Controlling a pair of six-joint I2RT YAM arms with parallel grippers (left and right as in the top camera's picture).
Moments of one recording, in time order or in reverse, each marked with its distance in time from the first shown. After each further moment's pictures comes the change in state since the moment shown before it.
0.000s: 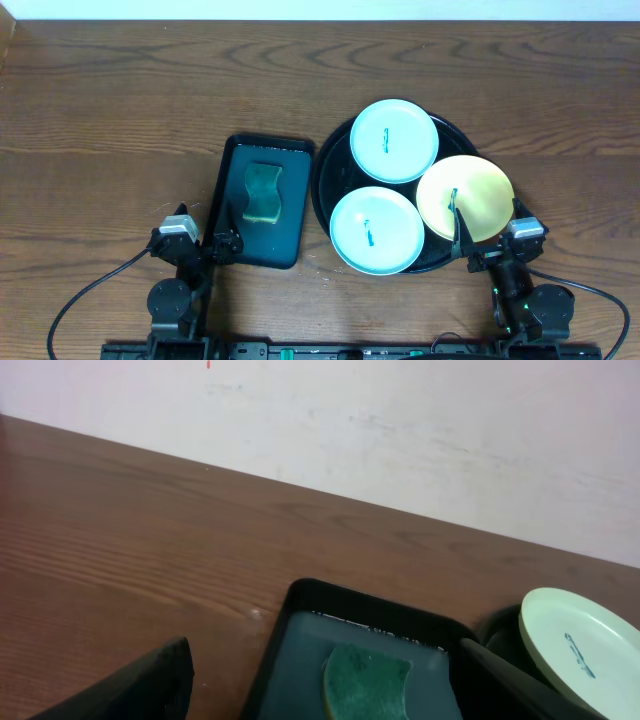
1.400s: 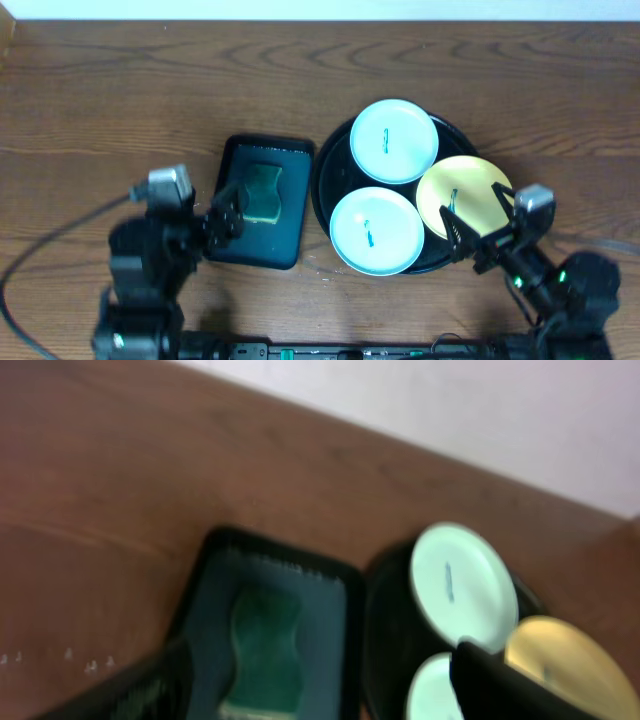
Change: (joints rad) left arm 0.000 0.602 0.716 -0.490 0.210 -0.090; right arm 0.000 0.428 0.546 -0.338 -0.312 0.131
